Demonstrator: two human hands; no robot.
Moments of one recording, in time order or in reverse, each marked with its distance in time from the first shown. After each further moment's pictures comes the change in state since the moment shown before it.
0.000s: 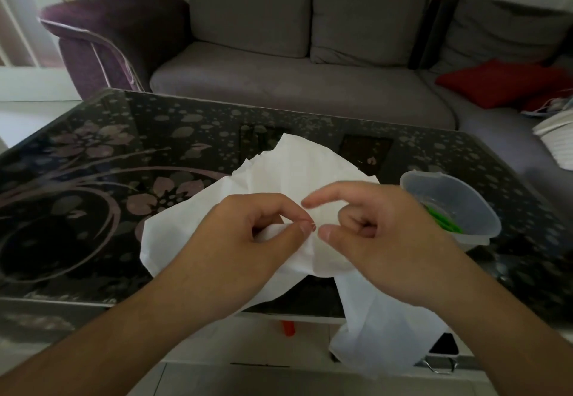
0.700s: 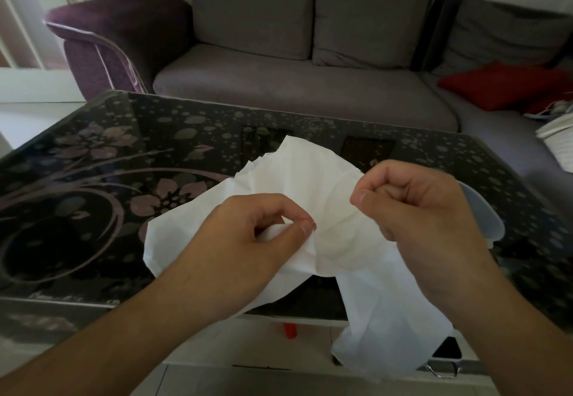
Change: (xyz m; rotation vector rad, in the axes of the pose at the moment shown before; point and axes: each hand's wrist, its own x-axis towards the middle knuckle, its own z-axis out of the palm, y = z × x) left_hand 0.000 0.001 -0.002 0.040 0.008 -0.031; right_hand 0.001 0.004 -0.005 0.315 0.362 0.073
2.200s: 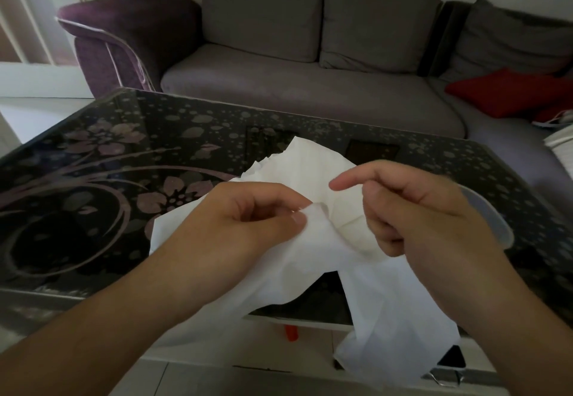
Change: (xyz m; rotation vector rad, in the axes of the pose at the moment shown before) left_hand -0.003 0.006 -0.023 -0.403 -0.077 -0.096; right_hand 0.002 -0.010 -0.003 -0.001 -0.188 0.026
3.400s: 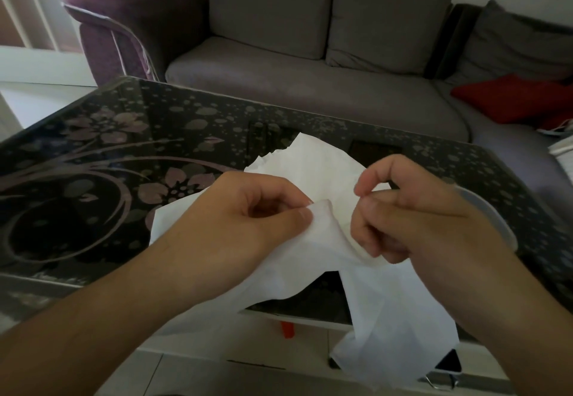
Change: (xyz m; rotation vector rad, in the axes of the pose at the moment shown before) left_hand -0.001 0.001 0.001 0.122 0.039 0.039; right_hand 0.003 -0.006 0.000 -0.131 -0.139 0.109
